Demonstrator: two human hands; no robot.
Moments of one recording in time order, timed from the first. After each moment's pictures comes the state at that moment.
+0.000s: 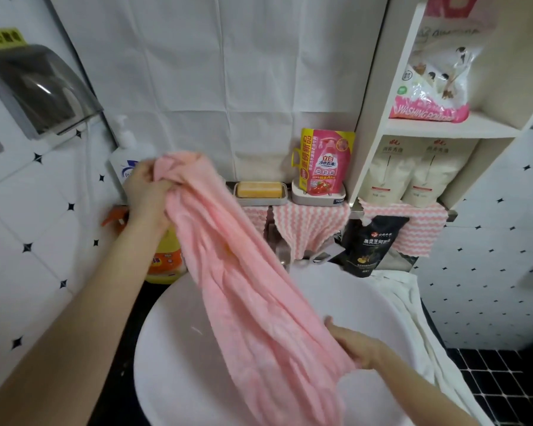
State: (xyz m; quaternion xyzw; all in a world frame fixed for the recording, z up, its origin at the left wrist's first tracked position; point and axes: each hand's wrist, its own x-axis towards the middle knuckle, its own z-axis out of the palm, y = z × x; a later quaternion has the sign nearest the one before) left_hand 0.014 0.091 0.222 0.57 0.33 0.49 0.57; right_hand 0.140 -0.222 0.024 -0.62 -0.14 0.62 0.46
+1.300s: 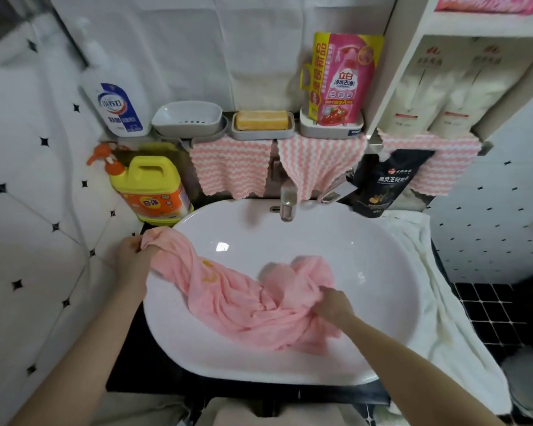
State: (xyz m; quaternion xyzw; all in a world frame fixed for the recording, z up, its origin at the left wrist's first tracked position) left_hand -0.094 0.102 0.024 0.63 0.53 0.25 0.51; right_hand 0.114 -0.205 -0.100 -0.92 -0.22 0.31 0.09
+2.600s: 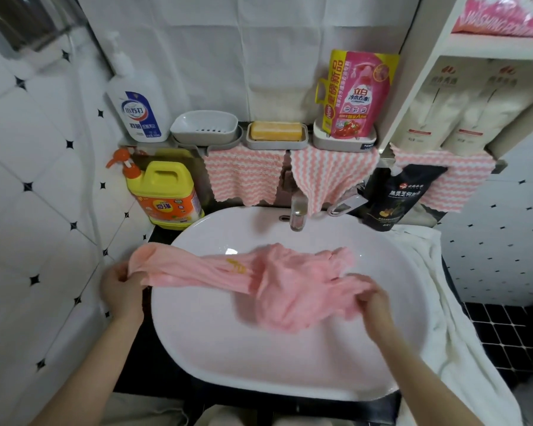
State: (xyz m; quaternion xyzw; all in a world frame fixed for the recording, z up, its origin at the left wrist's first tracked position) left_hand -0.136 0.094 -0.012 0.54 0.59 0.38 0.47; right_hand 0.143 -0.242 -0.072 -0.72 0.01 0.24 0.65
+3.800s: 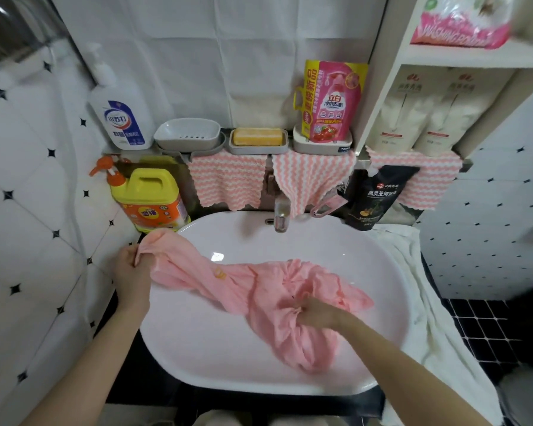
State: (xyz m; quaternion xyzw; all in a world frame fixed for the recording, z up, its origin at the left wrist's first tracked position) left_hand -0.093 0.068 0.025 0.60 0.51 0.38 0.49; right_hand 0.114 -0.198 -0.055 -0.78 -0.41 0.45 0.16
